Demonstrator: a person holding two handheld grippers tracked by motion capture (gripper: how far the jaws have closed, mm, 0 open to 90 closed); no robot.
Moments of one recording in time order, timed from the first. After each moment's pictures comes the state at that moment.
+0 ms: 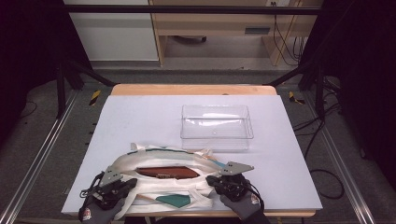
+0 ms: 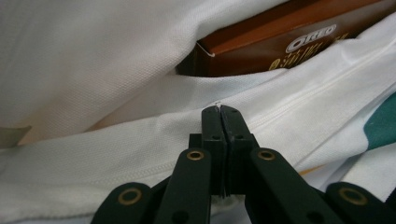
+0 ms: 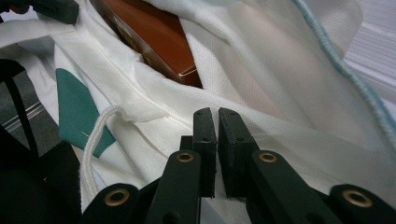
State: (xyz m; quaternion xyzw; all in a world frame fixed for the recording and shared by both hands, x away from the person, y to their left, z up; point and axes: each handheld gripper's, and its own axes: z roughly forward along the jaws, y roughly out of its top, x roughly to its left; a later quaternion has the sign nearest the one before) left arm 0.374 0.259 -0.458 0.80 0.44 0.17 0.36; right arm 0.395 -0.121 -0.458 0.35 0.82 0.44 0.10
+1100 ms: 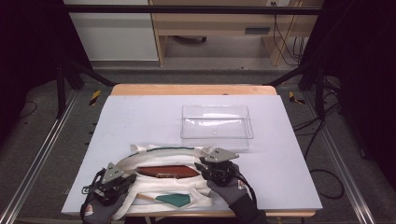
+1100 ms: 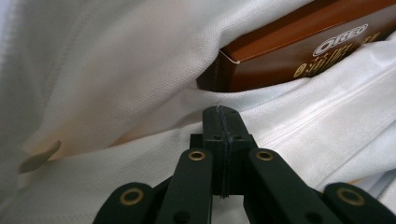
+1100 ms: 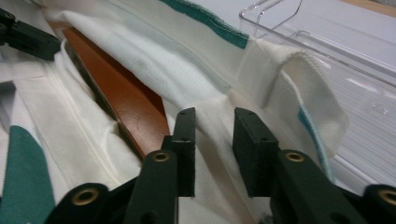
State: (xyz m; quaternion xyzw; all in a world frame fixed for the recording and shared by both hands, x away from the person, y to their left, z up) left arm 0.385 0.262 -0.461 0.80 0.44 0.19 0.36; right arm 0.427 -0.085 -0.439 0.33 0.82 0.44 0.17
